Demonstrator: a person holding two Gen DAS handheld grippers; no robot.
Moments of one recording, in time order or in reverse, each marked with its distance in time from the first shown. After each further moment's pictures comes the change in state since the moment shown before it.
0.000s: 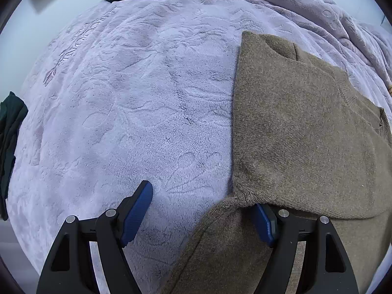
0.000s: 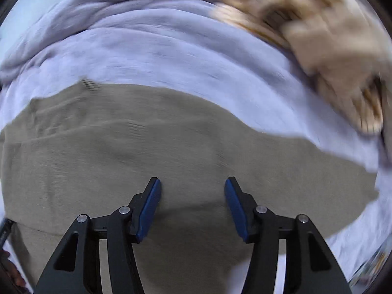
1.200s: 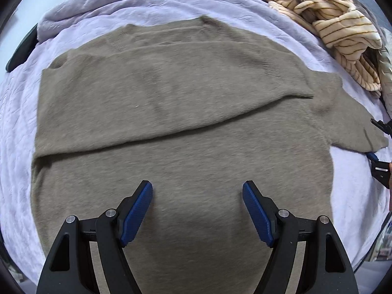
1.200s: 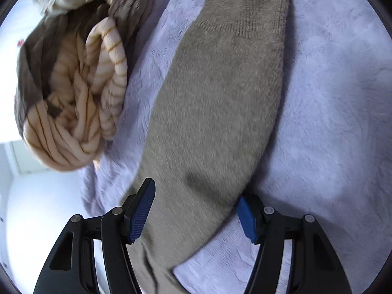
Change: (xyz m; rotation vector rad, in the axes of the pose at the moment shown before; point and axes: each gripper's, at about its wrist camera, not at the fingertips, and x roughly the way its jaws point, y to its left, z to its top) left arm -0.087 -0.224 -0.101 0.453 0.072 -0.249; right arm 0.034 -0.302 -0.130 1.111 -0.142 0.651
